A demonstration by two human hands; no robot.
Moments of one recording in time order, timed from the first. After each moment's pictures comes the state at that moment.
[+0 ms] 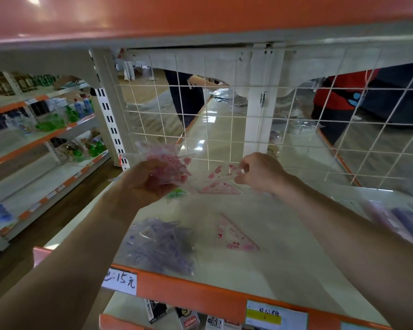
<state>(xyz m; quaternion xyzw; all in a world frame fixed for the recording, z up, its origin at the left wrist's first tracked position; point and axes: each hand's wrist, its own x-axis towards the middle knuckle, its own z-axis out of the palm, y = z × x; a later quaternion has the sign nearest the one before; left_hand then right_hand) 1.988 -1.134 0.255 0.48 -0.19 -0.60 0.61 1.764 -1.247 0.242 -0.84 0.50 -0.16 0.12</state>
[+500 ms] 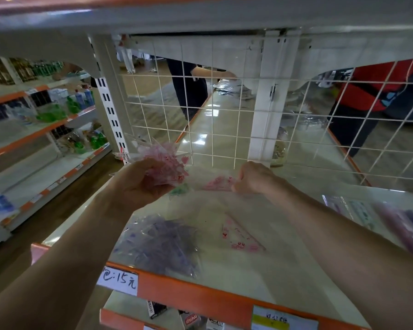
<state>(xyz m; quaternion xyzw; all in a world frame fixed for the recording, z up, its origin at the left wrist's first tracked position) 2.001 -1.131 0.246 0.49 -0.15 -0.60 0.62 1.792 -1.267 0.210 -0.83 0.53 -0.03 0.15</state>
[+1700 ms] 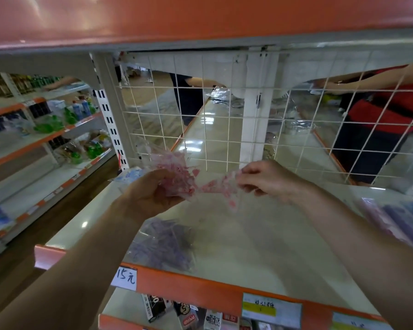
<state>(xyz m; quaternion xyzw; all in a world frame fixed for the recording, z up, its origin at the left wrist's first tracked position) 1.971 -1.125 0.240 0.46 -0.19 -0.63 0.60 1.737 -1.209 0.257 -0.74 0.44 -0.22 0.46</state>
